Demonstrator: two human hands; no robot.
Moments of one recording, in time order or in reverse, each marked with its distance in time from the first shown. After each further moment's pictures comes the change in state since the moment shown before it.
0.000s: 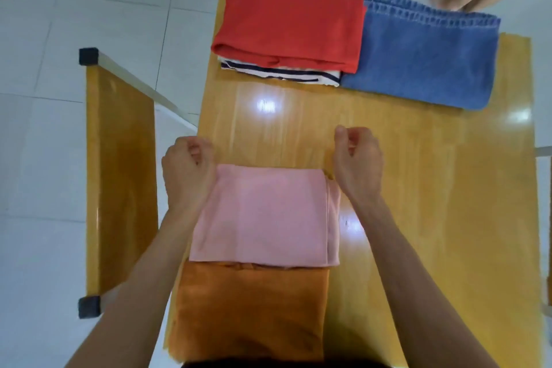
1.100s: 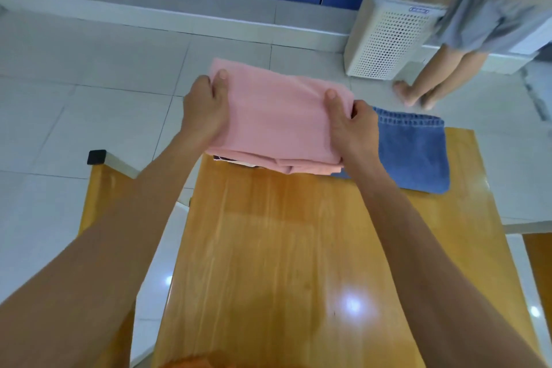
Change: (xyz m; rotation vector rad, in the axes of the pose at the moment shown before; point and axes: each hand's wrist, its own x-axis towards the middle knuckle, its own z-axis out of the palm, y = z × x) left_hand 0.147 0.193 -0.009 -0.083 0.020 0.317; right_hand 0.132 -0.134 -0.054 0.374 0.083 -0.120
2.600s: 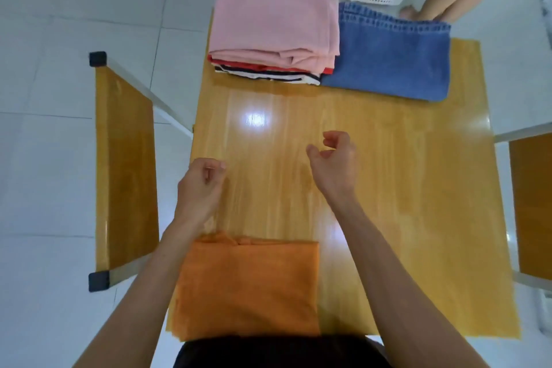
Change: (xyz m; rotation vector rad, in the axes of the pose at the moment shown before) left_hand -0.256 -0.139 -0.020 -0.109 -0.292 -0.352; right_hand -0.193 0.121 -0.011 -0.177 -0.064 0.150
